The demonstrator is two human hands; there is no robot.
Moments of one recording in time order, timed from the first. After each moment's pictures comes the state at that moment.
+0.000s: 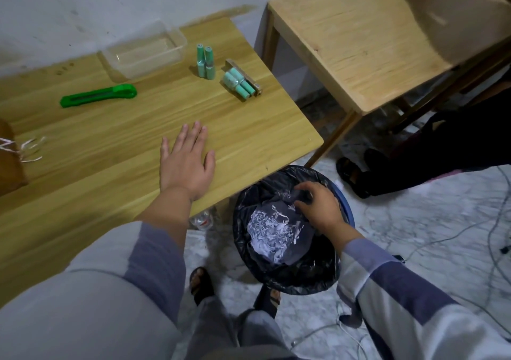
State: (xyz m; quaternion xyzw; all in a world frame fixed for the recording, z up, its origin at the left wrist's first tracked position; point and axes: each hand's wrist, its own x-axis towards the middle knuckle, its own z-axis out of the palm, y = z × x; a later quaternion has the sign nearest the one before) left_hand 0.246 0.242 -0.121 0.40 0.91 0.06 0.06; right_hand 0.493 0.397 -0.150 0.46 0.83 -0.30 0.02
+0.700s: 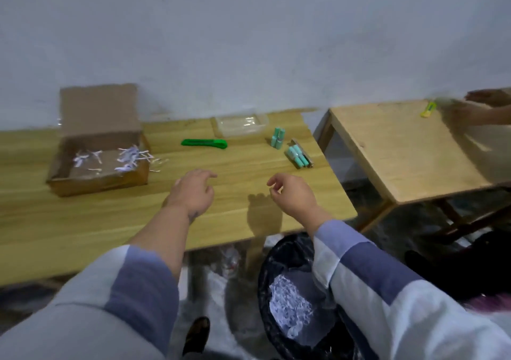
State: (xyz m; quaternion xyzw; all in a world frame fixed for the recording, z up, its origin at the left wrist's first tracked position) left_hand 0.234 0.140 -0.017 0.28 0.93 0.21 0.11; right_hand 0.356 0.340 0.001 0.22 0.93 -0.29 -0.01
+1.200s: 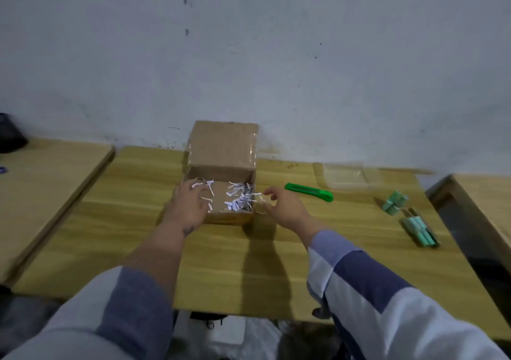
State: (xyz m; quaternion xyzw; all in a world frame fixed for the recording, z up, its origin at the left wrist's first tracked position) left_hand 0.096 -0.083 -0.005 0.07 0.97 0.23 0.02; right_hand 0.143 0.148 0.014 0.08 0.94 -0.33 0.08
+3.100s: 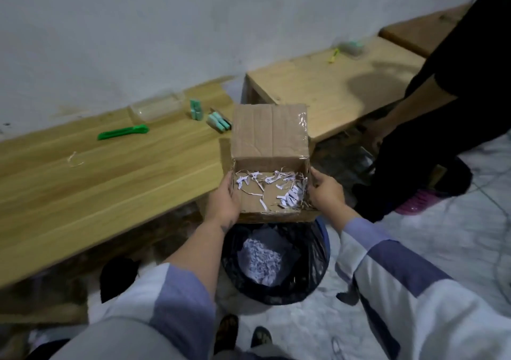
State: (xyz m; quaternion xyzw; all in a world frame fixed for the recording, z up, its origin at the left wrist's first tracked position) left_hand 0.435 0.249 -0.033 0.24 0.85 0.41 0.21; right_hand 0.570 0.427 -0.026 0.52 0.75 -0.40 -0.10
